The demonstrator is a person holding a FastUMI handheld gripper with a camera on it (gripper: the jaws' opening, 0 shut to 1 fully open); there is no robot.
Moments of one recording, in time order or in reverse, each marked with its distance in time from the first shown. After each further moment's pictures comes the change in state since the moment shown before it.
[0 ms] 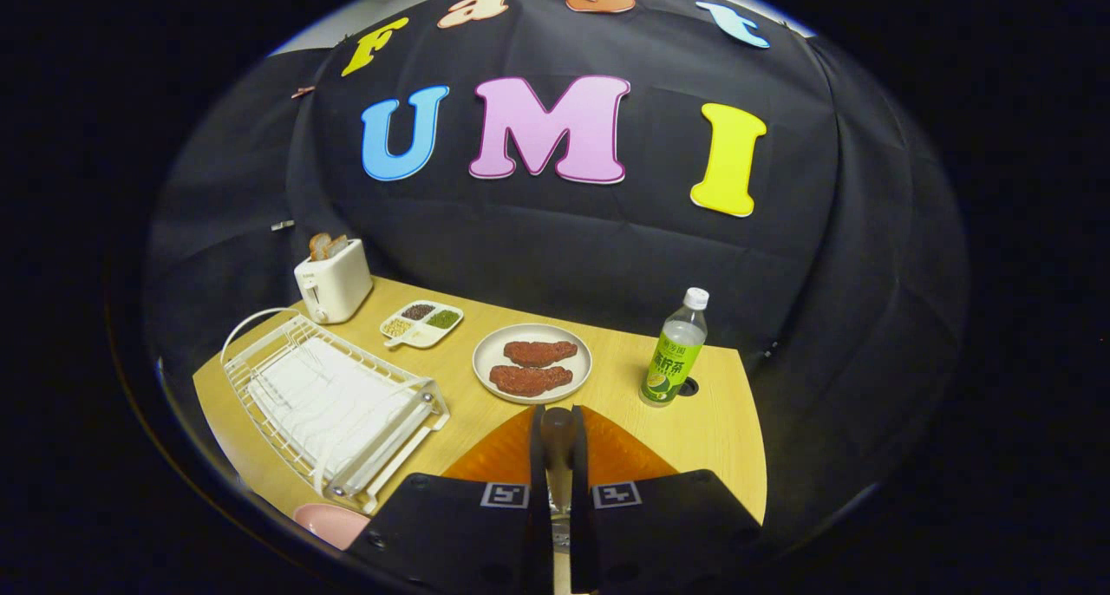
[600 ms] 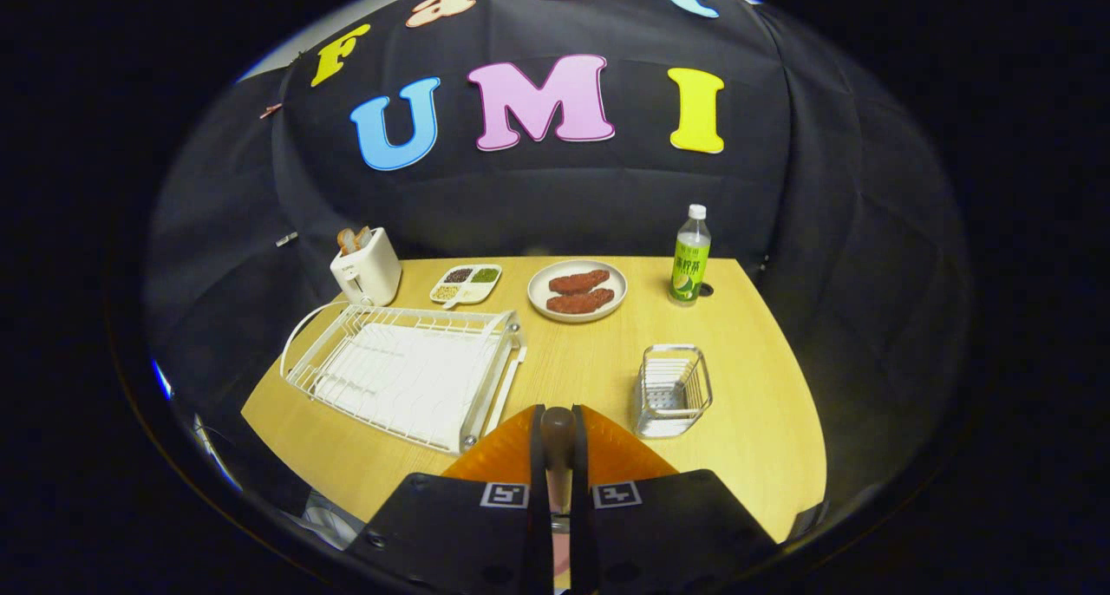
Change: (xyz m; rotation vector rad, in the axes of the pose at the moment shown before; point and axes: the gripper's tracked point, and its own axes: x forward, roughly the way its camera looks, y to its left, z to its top) arm -0.106 0.115 -0.078 0.198 0.170 -0.043
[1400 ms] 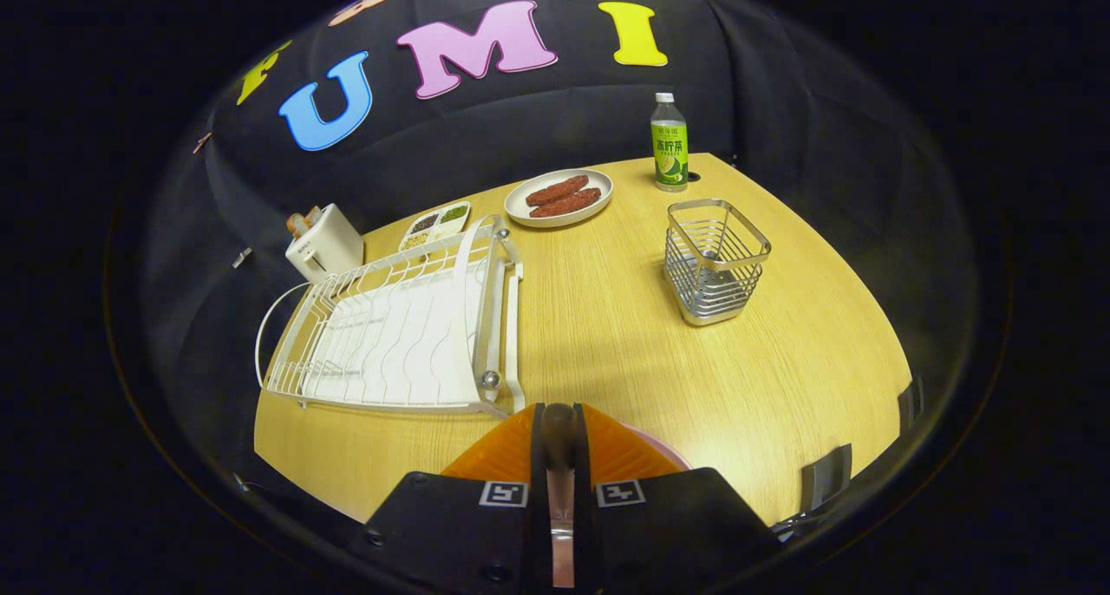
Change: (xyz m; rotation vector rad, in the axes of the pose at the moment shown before) arm 0.053 0.034 -0.098 0.227 0.171 -0.102
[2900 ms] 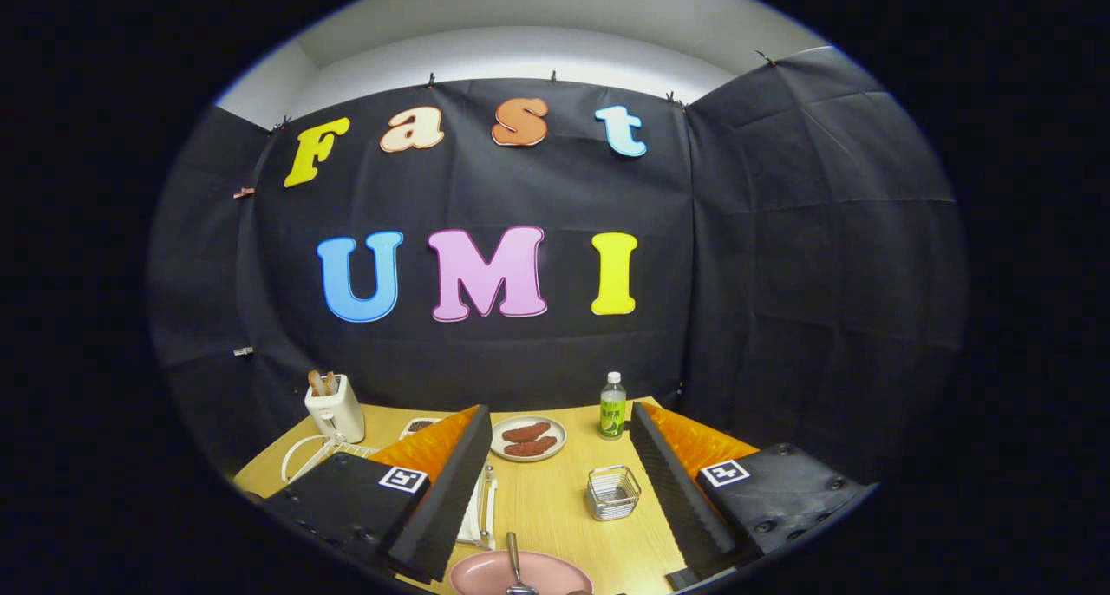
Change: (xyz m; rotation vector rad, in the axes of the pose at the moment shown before) arm -0.246 -0.001 0.215 -0.156 -0.765 -0.105
